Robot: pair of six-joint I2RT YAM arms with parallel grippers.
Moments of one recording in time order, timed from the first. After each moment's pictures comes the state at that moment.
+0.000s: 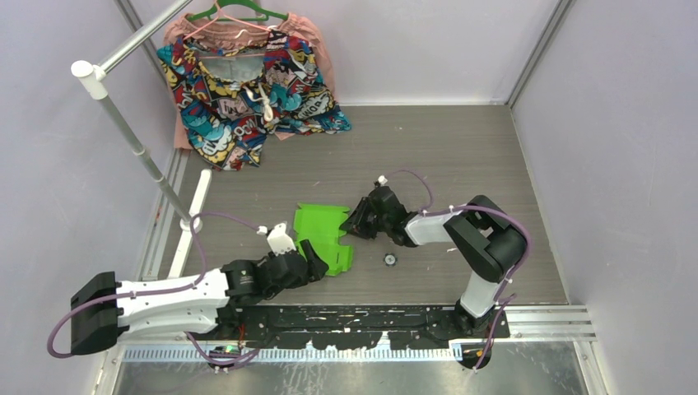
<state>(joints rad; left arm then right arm) -1.20 0.90 0.41 -0.33 -0.47 -1.29 0.69 1.73 0.68 0.34 -0.19 1.07</state>
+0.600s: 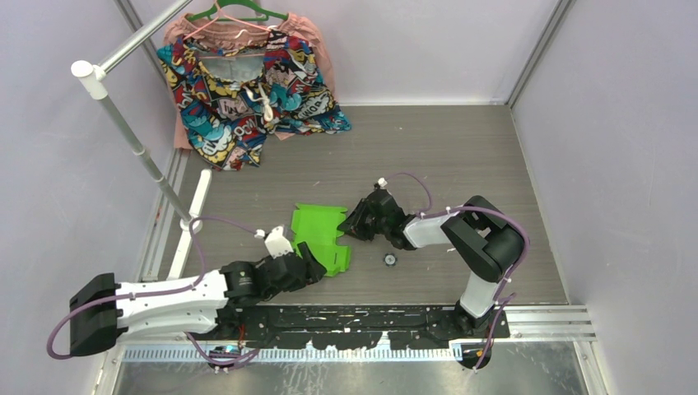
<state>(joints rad) -1.20 0.92 0.39 -0.33 -0.45 -1.34 0.72 1.75 0.67 0.41 -0.14 1.14</state>
